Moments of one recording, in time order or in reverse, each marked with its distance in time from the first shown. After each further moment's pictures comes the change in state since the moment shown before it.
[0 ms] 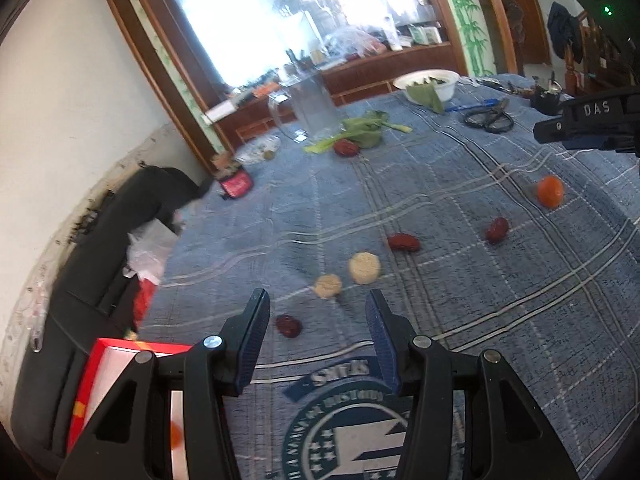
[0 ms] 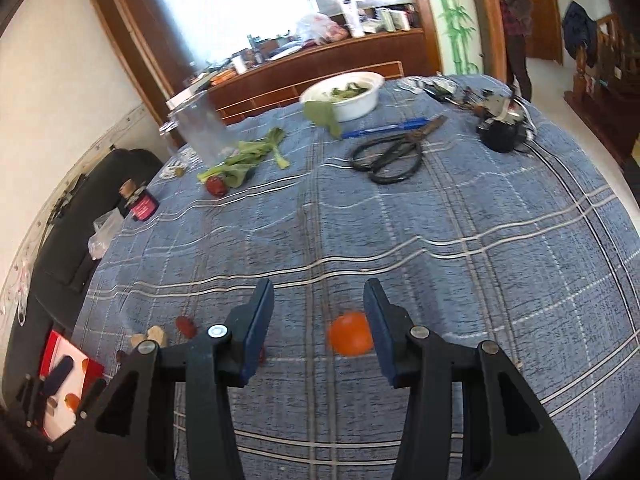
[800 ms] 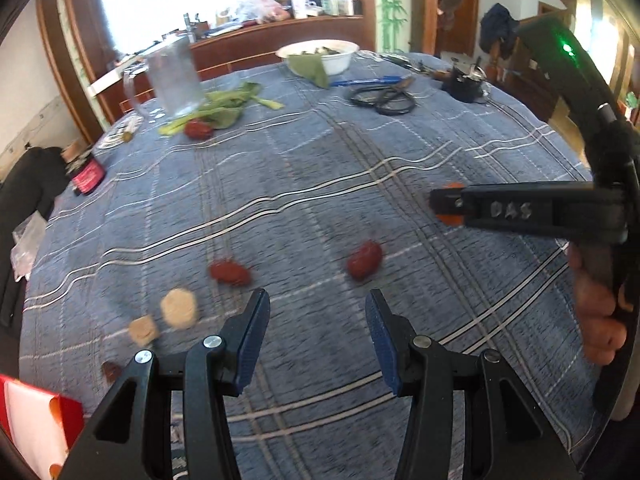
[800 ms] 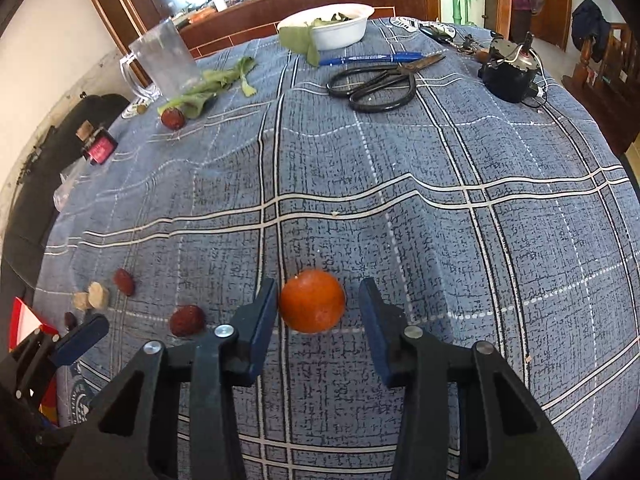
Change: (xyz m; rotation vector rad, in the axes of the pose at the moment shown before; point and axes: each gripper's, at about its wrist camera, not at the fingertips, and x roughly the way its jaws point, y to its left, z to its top) left arm 0.050 -0.068 0.040 0.029 0.115 -0.418; right arm 0.053 -0.006 -0.014 -0.066 0.213 -0.097
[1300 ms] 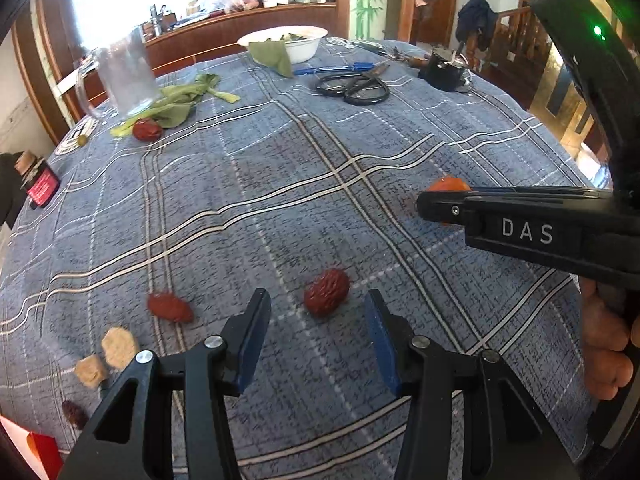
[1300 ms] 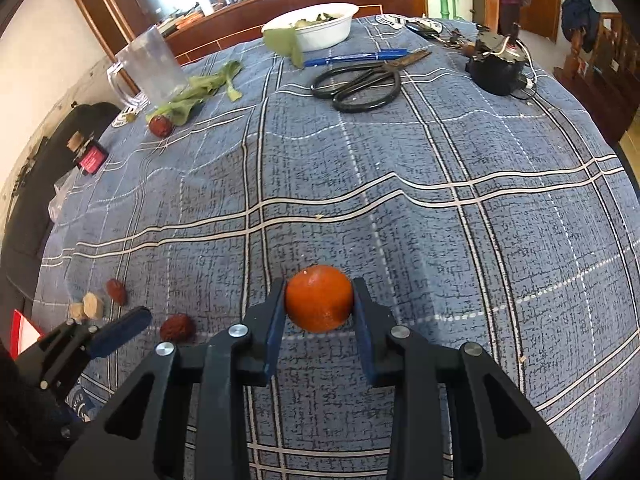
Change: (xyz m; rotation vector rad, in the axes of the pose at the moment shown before) left arm 0.034 -0.013 0.017 0.035 0.031 -0.103; right arm 0.000 -0.009 0.002 0.047 -0.010 -0.015
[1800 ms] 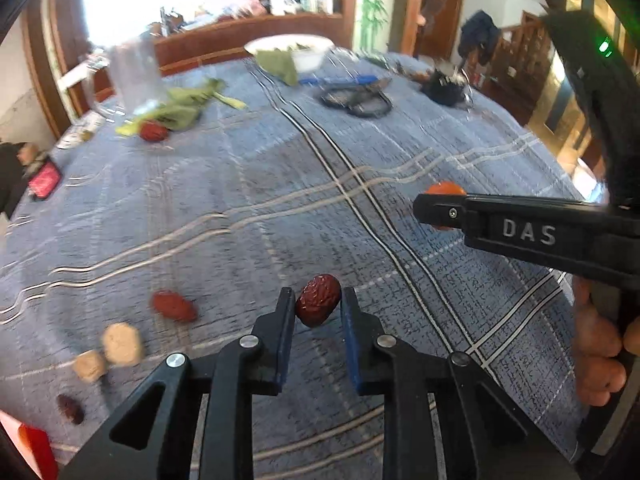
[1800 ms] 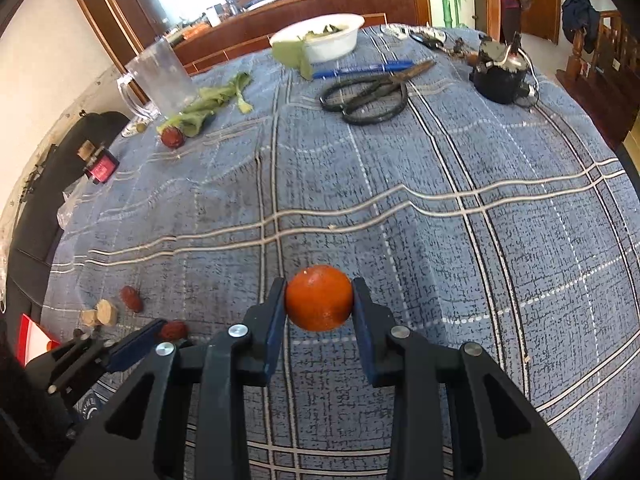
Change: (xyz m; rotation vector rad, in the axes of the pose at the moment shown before) left arm -0.019 0.009 -0.006 -0.052 -0.056 0.007; right arm -0.011 0.006 -0.001 0.002 -0.048 0.037
